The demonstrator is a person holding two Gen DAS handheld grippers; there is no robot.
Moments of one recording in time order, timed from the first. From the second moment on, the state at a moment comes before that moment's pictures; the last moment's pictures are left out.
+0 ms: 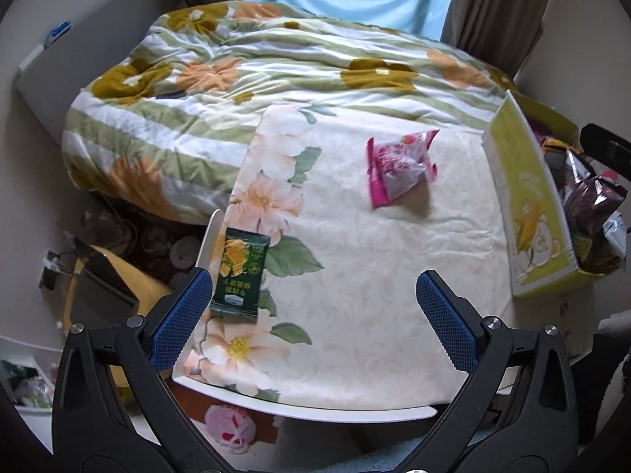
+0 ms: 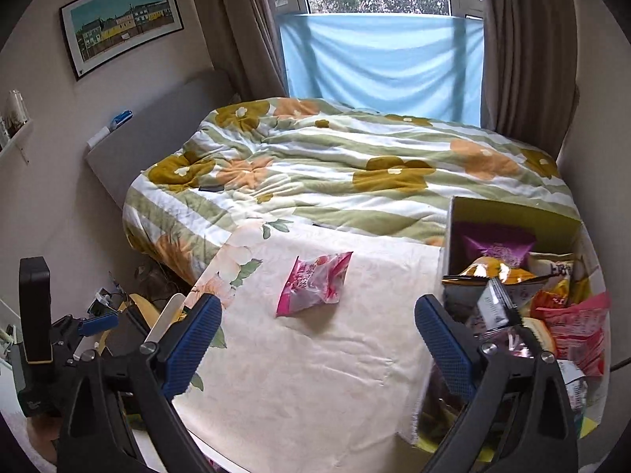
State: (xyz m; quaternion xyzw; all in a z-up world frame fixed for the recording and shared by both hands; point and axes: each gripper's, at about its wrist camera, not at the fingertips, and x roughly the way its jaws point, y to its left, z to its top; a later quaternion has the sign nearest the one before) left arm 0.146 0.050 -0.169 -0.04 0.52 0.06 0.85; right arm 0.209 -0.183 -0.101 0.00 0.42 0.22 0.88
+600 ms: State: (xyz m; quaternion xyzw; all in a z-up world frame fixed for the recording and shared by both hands) left arm 0.197 0.098 -0.304 -0.01 0.63 0.07 0.77; right arm 0.248 -0.122 -0.220 0.00 0.53 0.14 0.83
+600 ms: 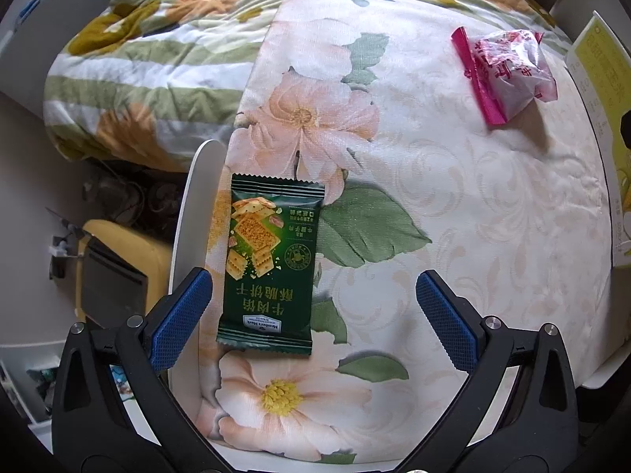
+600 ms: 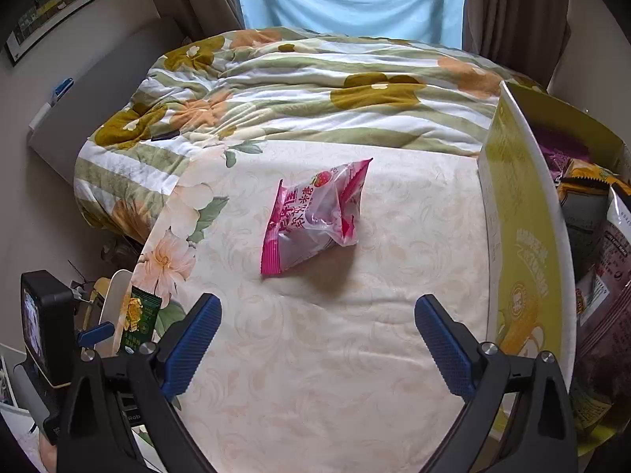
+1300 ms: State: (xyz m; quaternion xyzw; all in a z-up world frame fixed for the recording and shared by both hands) left arm 0.211 0.109 -0.310 -0.09 0.63 0.11 0.76; right arm 0.315 -0.110 -0.268 -0.02 0.57 0.20 0.80
